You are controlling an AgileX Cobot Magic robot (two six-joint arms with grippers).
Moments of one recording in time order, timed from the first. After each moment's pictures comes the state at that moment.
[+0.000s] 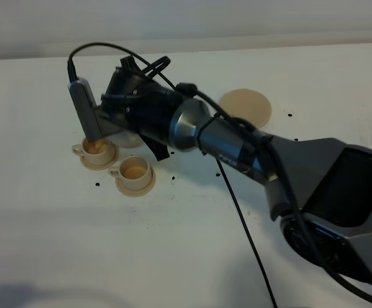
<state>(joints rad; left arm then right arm) 0.03 0.00 -0.51 0.02 1.07 -0.02 0.92 2.47 -2.19 -0.63 1.00 -0.73</state>
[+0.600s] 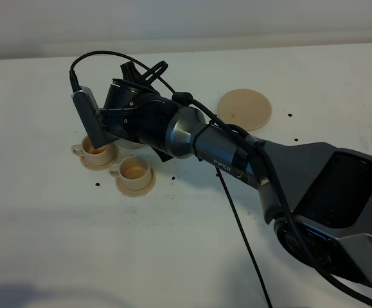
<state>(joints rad) 0.03 0.00 -0.51 0.02 1.07 -0.01 0.92 2.48 -2.19 -0.70 1.00 -0.73</state>
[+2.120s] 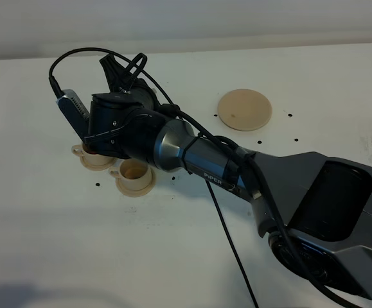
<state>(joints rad) 0.03 0.00 -0.51 0.02 1.07 -0.01 0.97 2.49 -2.19 -0.93 0.98 -0.71</state>
